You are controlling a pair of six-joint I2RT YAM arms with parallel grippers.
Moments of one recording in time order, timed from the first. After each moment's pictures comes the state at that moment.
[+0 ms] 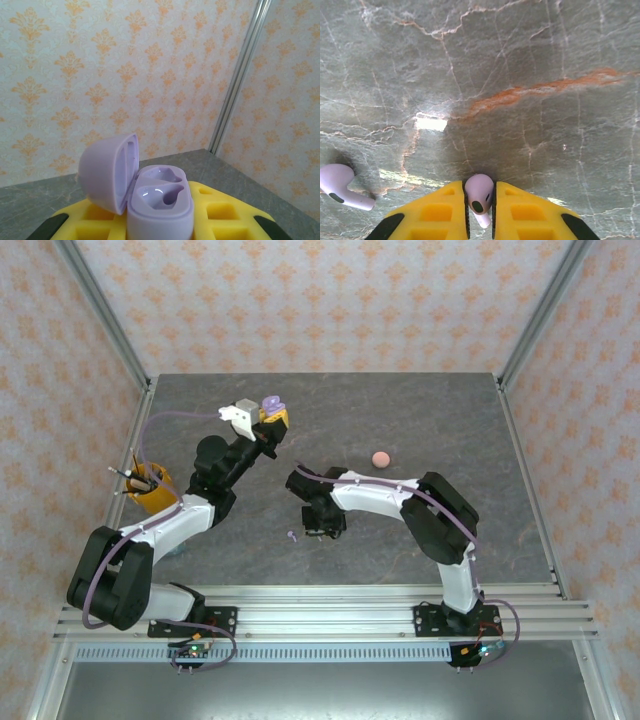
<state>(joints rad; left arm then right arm) -0.32 1.35 0.68 0.82 0.22 -0.25 0.93 1.97 1.36 -0.83 -0.08 0.83</state>
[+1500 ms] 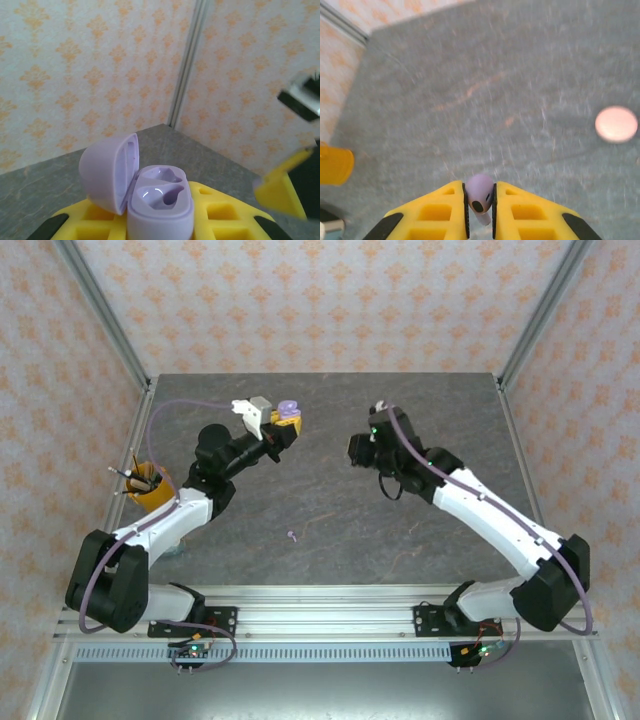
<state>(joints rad) -0.32 1.34 0.78 0.63 0.46 -0.23 0.65 1.32 1.25 -0.54 0.11 0.61</state>
